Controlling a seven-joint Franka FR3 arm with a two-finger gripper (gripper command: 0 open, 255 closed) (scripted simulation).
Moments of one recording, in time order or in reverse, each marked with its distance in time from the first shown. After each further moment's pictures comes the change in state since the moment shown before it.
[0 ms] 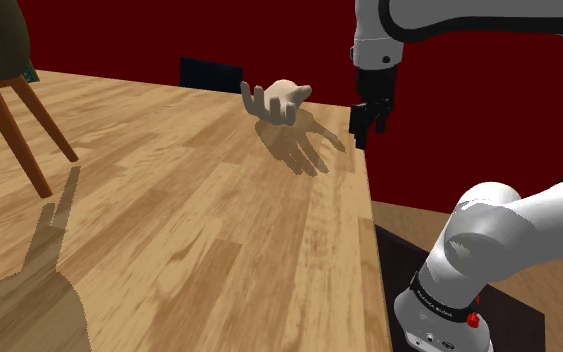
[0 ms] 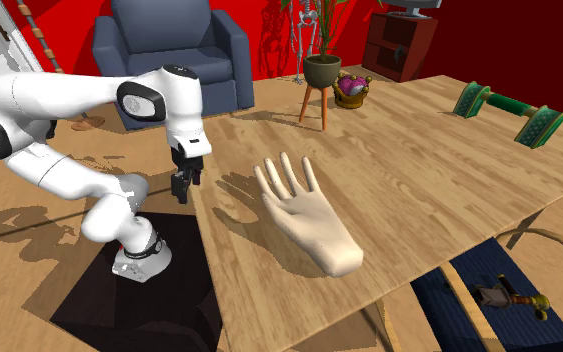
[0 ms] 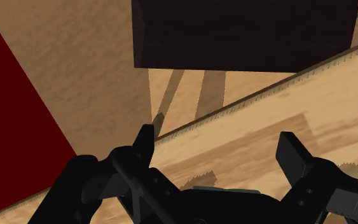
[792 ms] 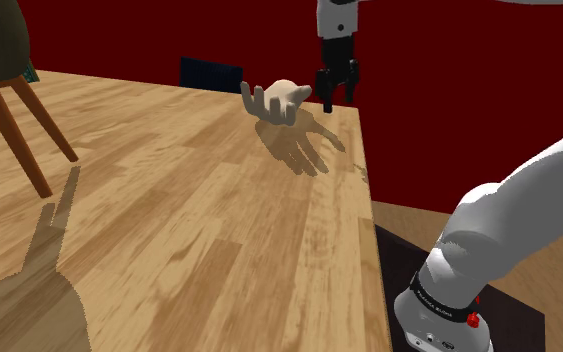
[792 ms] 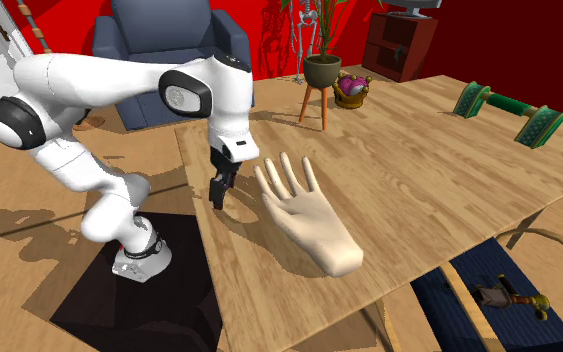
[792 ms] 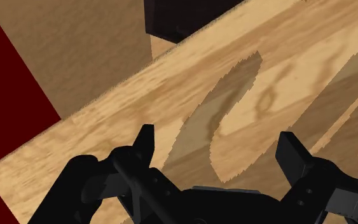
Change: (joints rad) arm -0.051 0.433 -0.069 0.415 -0.024 -0.019 -0.057
